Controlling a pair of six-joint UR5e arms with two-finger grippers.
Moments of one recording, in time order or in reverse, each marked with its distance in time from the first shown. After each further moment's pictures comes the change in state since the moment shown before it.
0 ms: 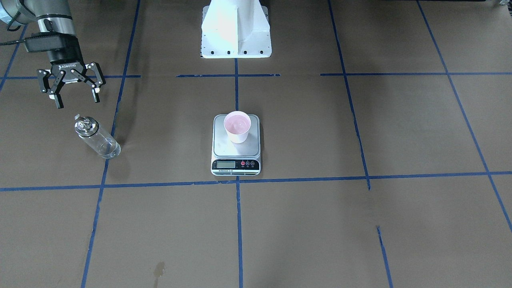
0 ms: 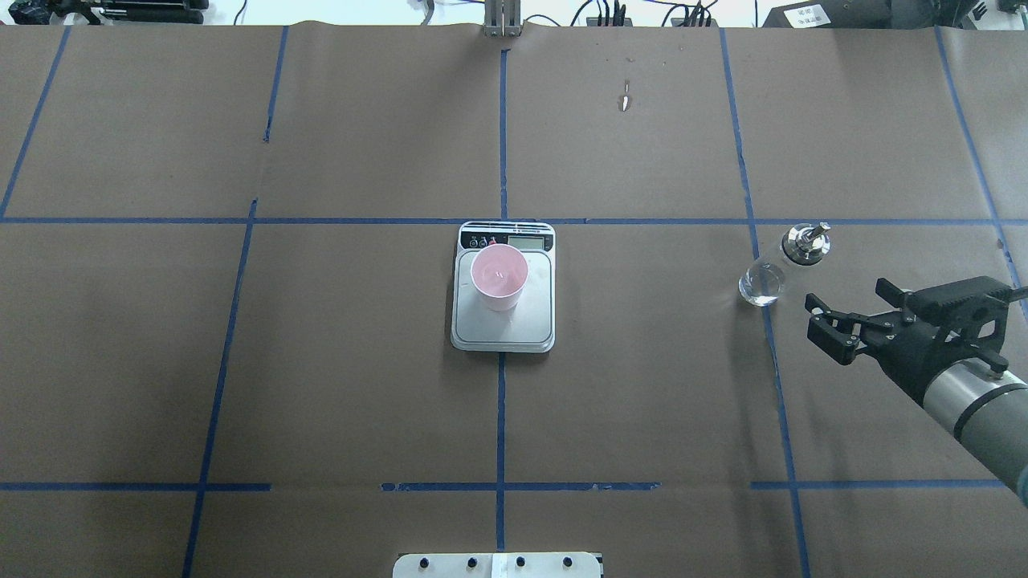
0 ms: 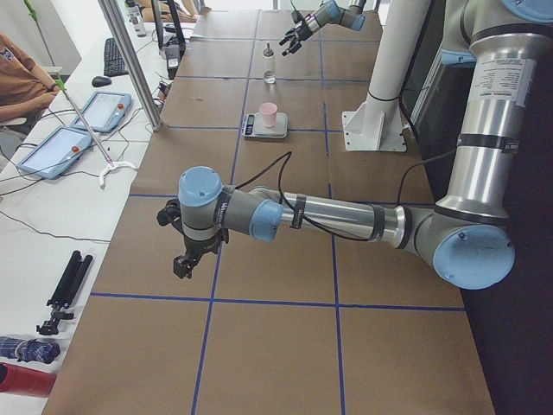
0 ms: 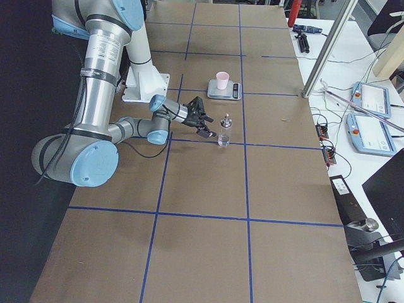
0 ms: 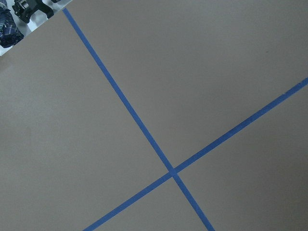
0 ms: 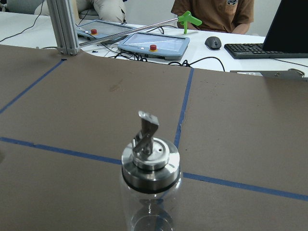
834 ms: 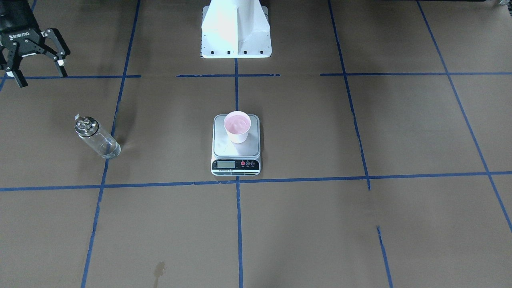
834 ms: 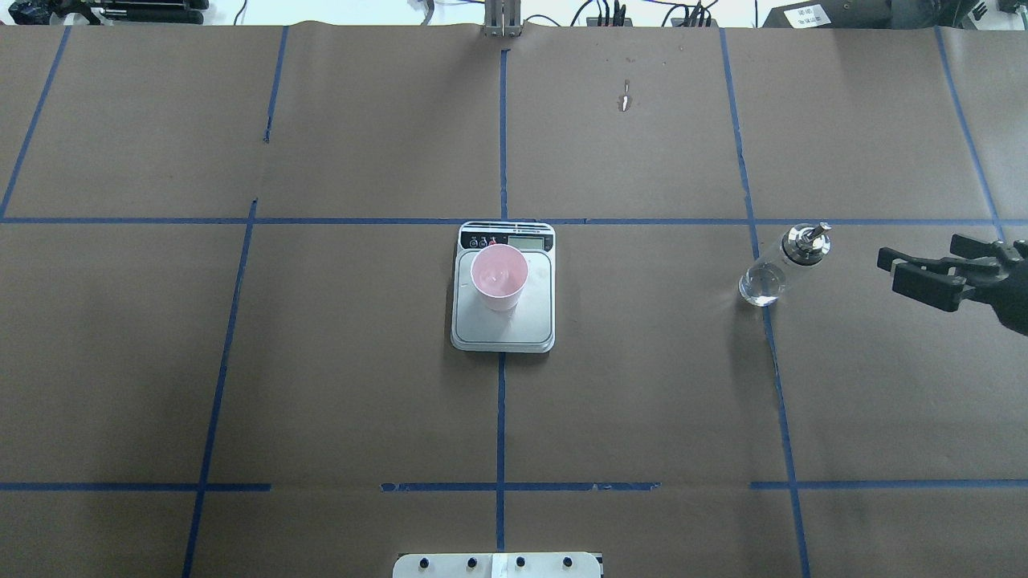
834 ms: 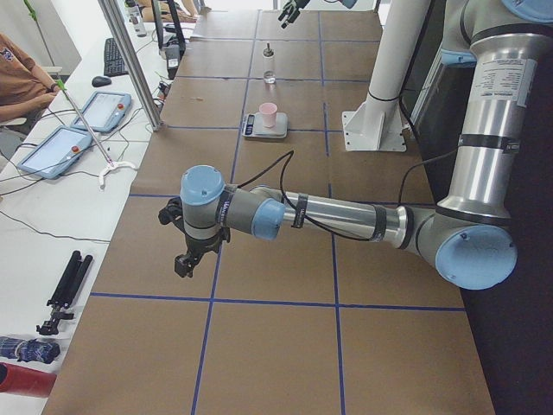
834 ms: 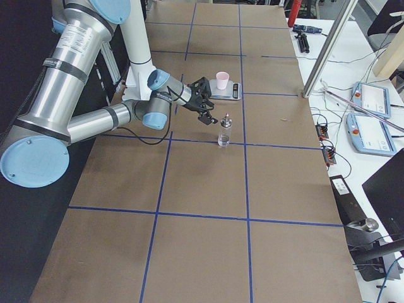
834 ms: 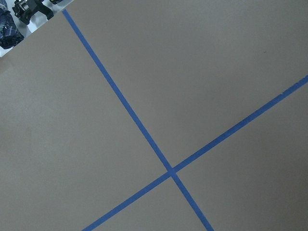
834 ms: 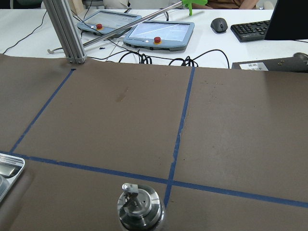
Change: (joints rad) left arm 0.000 0.007 -0.013 0.002 0.000 -0.001; right arm 0.419 -0.056 0.185 -0.086 0.567 -0.116
